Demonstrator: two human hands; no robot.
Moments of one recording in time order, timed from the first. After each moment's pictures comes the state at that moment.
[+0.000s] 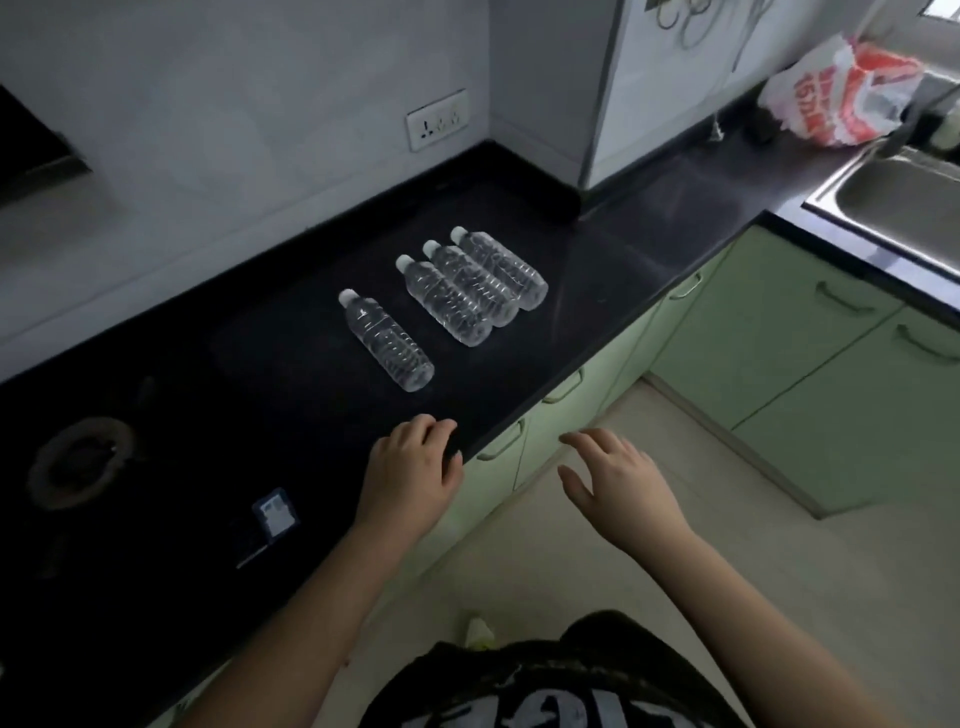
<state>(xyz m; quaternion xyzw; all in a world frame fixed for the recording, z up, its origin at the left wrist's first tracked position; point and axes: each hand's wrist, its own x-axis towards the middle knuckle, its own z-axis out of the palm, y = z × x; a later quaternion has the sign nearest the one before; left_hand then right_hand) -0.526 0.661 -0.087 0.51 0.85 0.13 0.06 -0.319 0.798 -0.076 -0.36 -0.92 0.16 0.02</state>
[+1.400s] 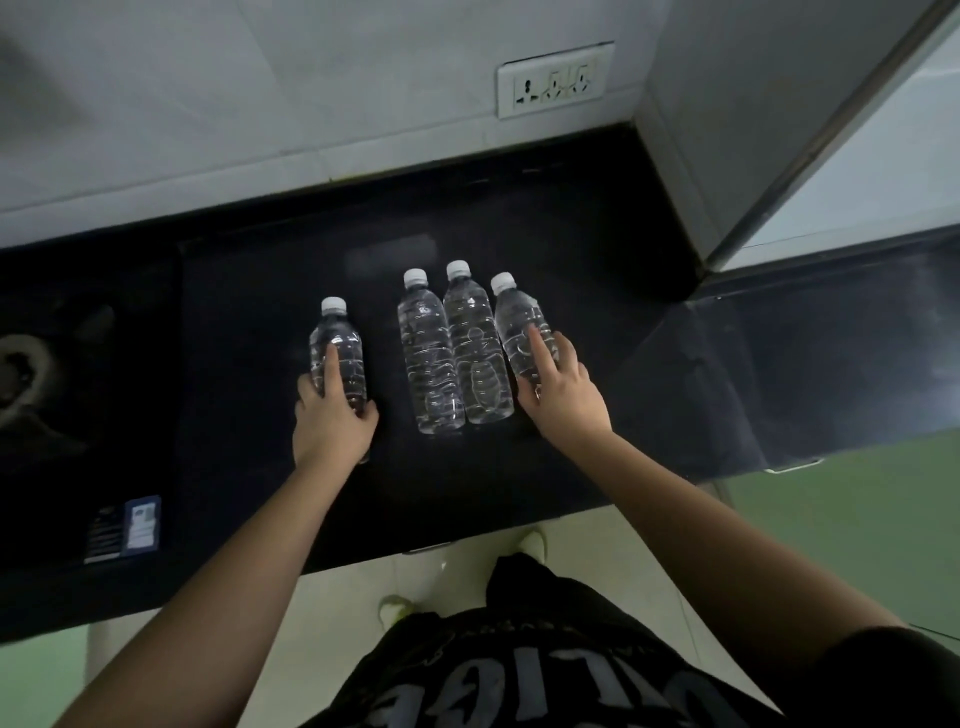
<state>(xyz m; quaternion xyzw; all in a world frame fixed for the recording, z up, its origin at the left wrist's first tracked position) -0.650 0.849 -0.170 0.00 0.98 0.16 0.13 -0.555 1.113 -0.175 -0.19 -0.95 0.24 -0.05</state>
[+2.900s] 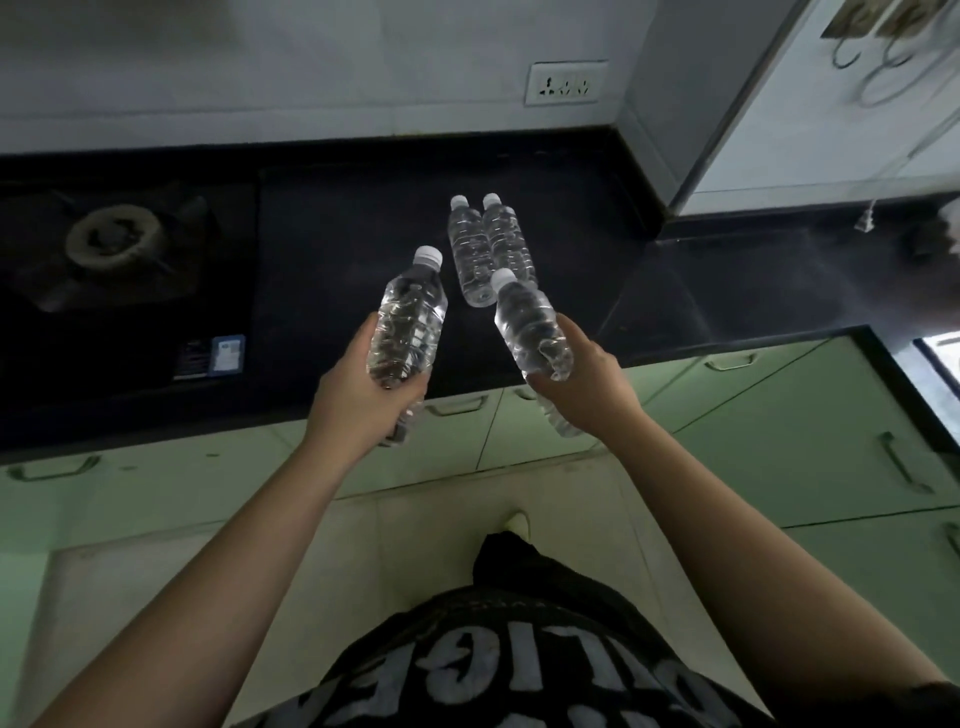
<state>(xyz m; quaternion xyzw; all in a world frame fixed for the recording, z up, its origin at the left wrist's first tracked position) -0.433 0.713 -0.064 0.10 0.87 0.48 0.10 -0.358 0.963 -0.065 -0.25 -0.92 0.29 -0.03</state>
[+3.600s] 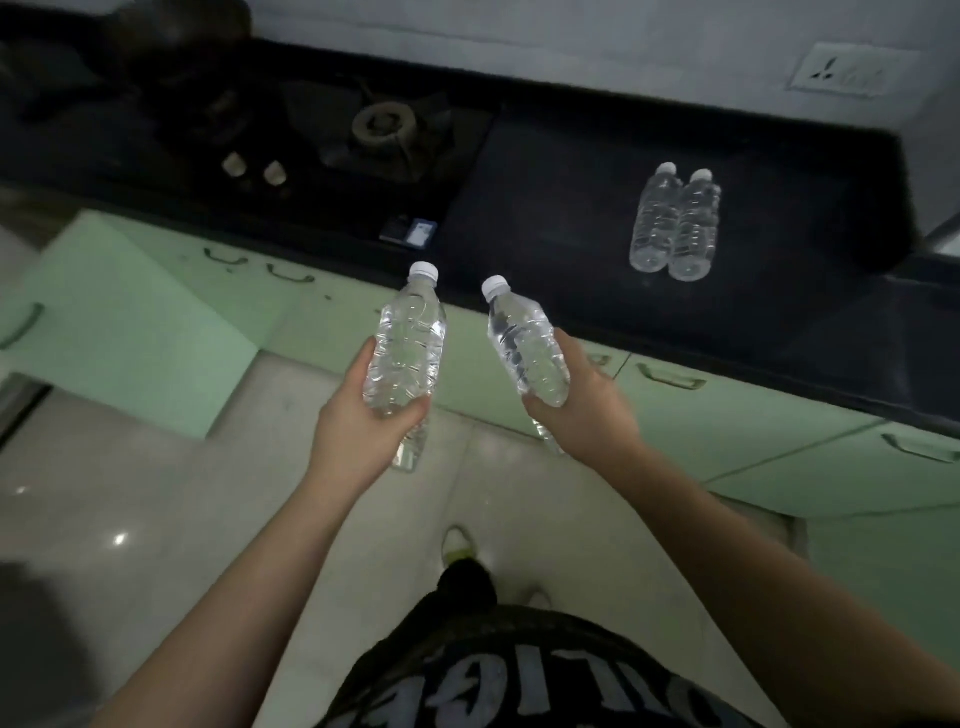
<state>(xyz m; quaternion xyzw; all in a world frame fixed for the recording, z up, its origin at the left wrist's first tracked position) -0.233 0.627 -0.061 -0.19 0.85 0.48 -0.01 -0.286 0.867 -0.076 0.02 -0.92 0.37 -0.09</state>
